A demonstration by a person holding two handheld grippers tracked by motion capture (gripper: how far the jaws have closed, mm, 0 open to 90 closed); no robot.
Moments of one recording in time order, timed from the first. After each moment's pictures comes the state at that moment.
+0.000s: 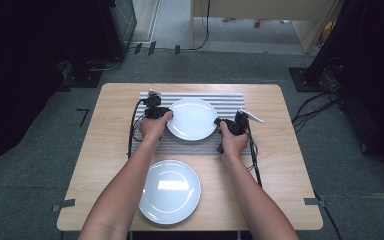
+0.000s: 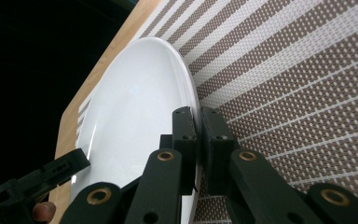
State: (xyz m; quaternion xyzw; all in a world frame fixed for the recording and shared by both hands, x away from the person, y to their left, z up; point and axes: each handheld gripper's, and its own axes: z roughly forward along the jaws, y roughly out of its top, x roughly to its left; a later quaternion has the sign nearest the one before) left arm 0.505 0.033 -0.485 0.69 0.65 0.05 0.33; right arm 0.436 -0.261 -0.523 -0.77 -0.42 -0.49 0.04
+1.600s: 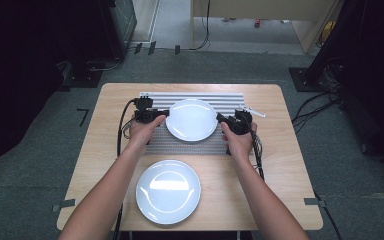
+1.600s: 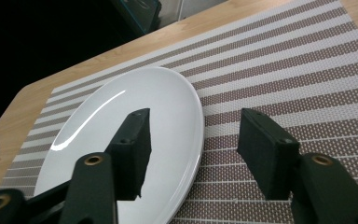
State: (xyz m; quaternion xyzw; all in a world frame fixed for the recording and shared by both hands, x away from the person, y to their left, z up) left arm 0.460 0.062 -0.449 0.72 0.56 0.11 0.40; right arm 0.413 -0.261 -0.483 -0.68 -0.54 -0.47 -0.14
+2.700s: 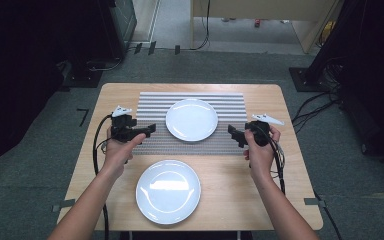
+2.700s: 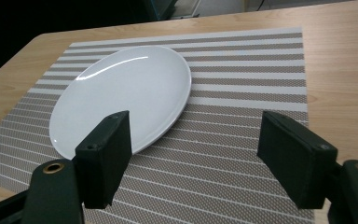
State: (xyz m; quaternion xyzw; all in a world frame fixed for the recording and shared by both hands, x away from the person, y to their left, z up) left arm 0.377 0.117 -0.424 0.73 0.51 0.14 0.44; right arm 0.347 -0.299 -0.445 -0.60 -0.64 -0.45 -0.19
